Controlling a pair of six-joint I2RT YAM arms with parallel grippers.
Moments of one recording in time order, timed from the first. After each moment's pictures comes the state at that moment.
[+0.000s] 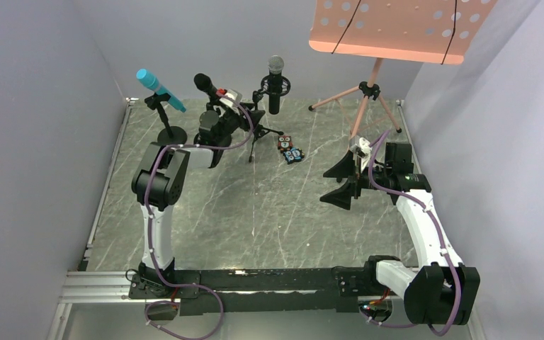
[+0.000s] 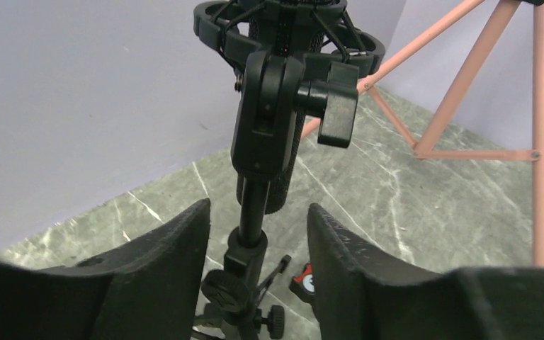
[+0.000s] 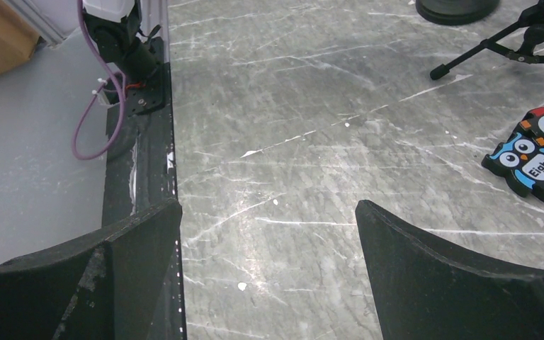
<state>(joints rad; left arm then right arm) -0.34 2.11 1.25 1.07 0.43 -0.20 -0.04 1.07 0.83 -0.61 -1.34 -0.58</state>
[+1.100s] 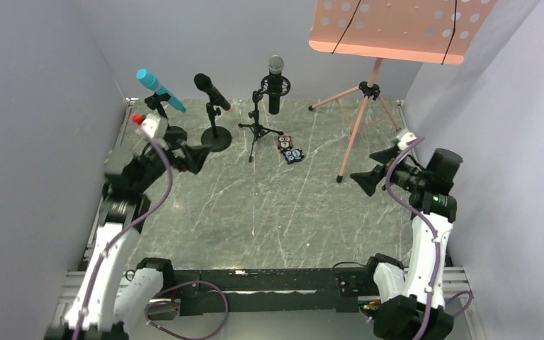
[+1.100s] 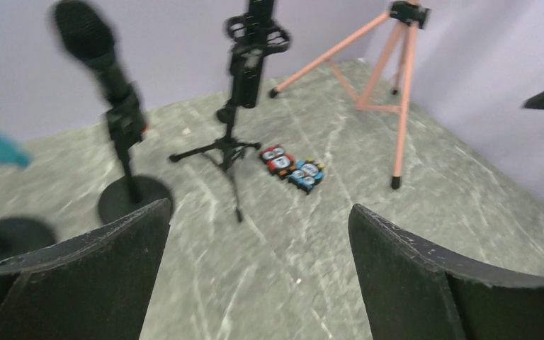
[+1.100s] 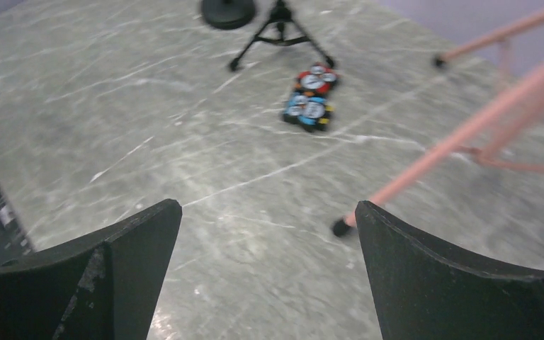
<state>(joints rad) -0.14 0.88 0.85 0.05 0.52 -0.19 -0.34 0.87 0.85 -0.55 -1.15 -0.49</state>
